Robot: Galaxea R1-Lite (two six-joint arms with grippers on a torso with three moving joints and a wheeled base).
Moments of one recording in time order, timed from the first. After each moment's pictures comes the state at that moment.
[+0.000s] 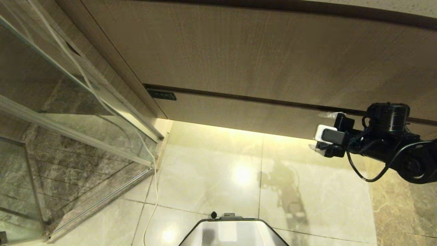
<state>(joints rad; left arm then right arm) 0.00 0.00 0.00 0.00 0.00 0.00 0.06 1.88 -0.79 -0.80 0.25 -1.32</state>
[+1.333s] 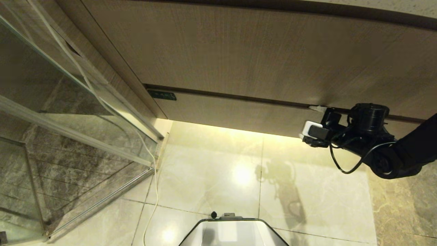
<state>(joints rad) 0.00 0.00 0.00 0.00 0.00 0.00 0.08 2.06 -0.90 -0.99 0.21 -1.31</state>
